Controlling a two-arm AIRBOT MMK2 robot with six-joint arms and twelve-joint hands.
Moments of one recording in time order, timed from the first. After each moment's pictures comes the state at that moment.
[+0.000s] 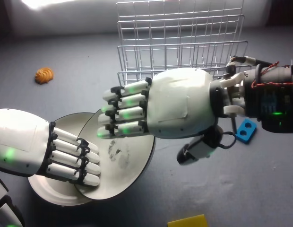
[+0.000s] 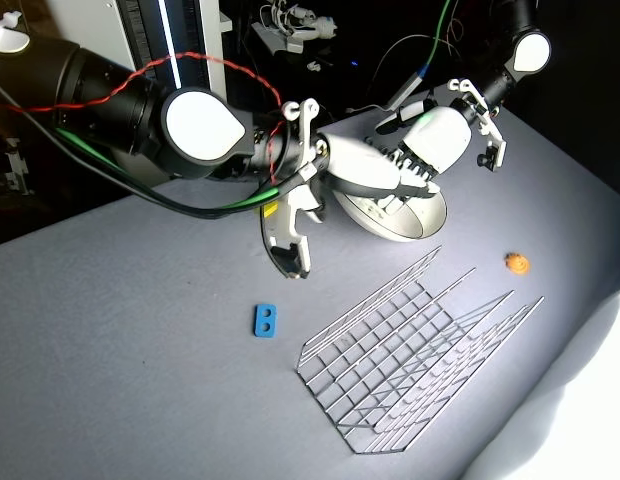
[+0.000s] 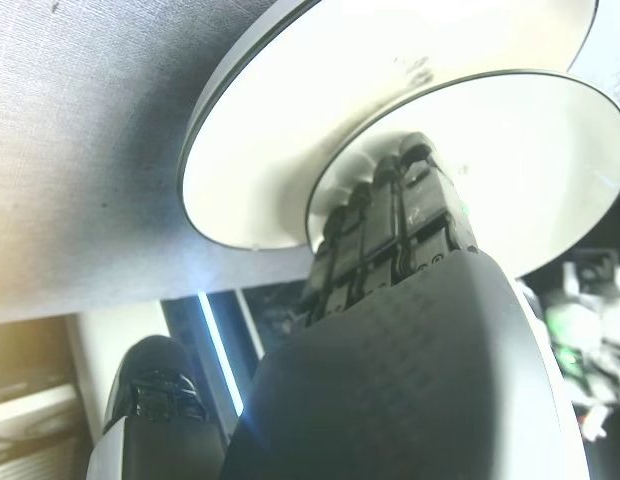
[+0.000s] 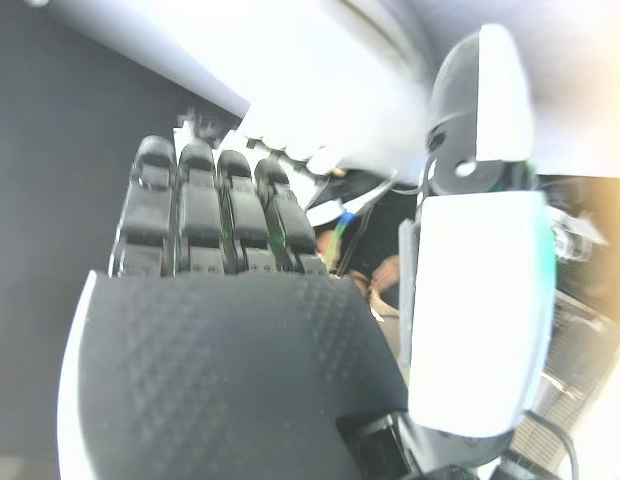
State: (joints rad) left arm 0.83 -1.02 1.51 1.64 -1.11 -0.05; right arm -0.47 -1.26 1.10 -1.15 0.31 -0.37
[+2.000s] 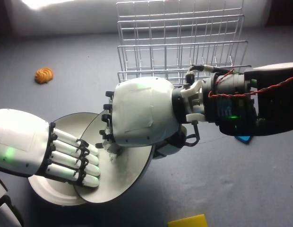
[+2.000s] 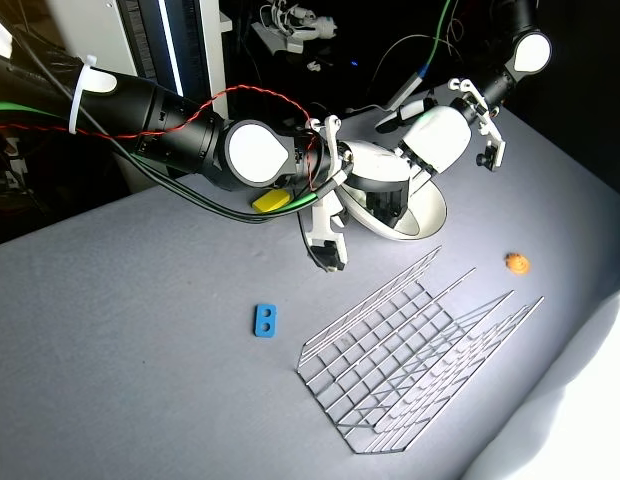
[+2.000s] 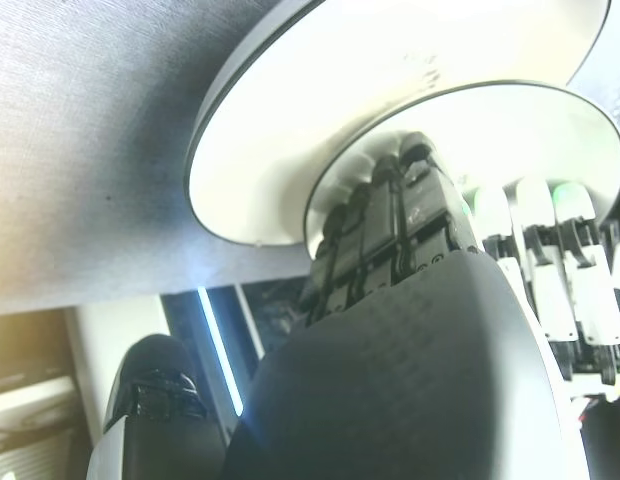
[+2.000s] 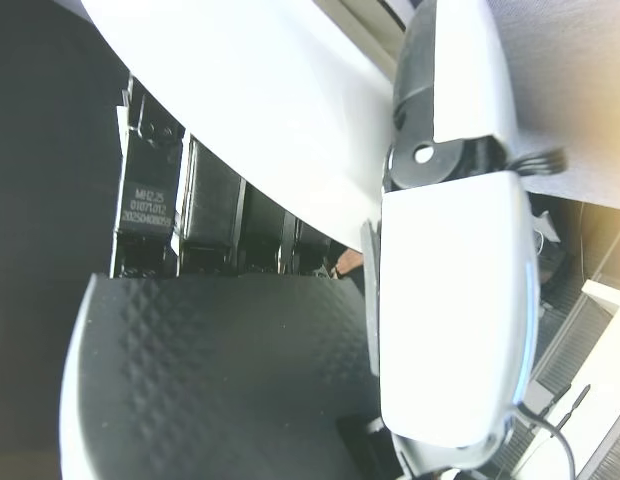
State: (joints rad) left arm 0.80 -1.02 1.52 1.65 -1.12 -0.08; right arm -0.50 -1.41 1.21 -1.07 0.35 -0.50
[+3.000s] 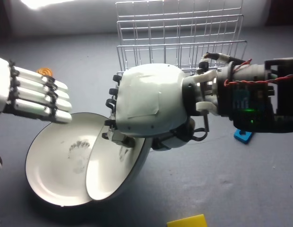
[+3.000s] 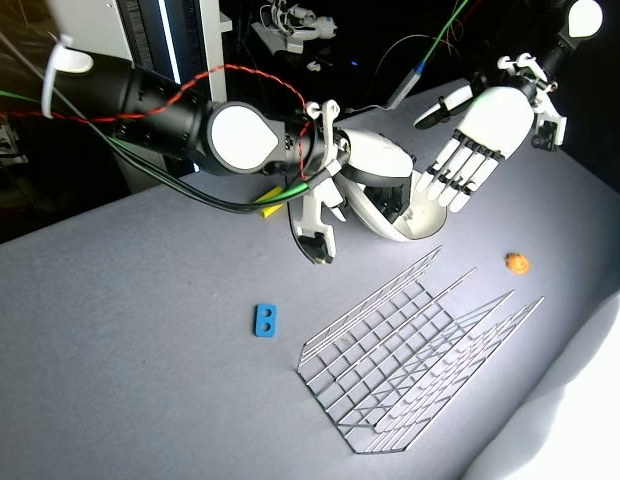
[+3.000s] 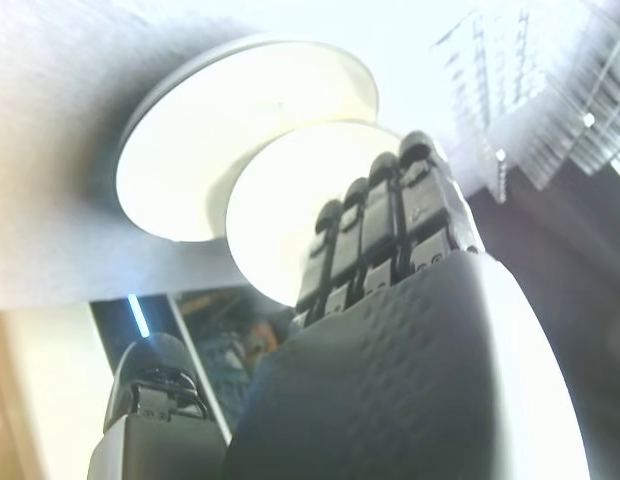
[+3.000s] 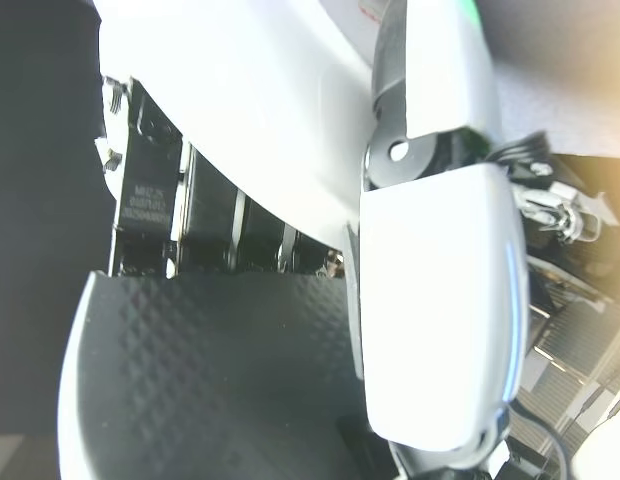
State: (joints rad) left arm 0.63 -0.97 1.69 1.64 -1.19 -0.18; right arm -0.44 -1.32 1.10 -0.98 0.31 -0.50
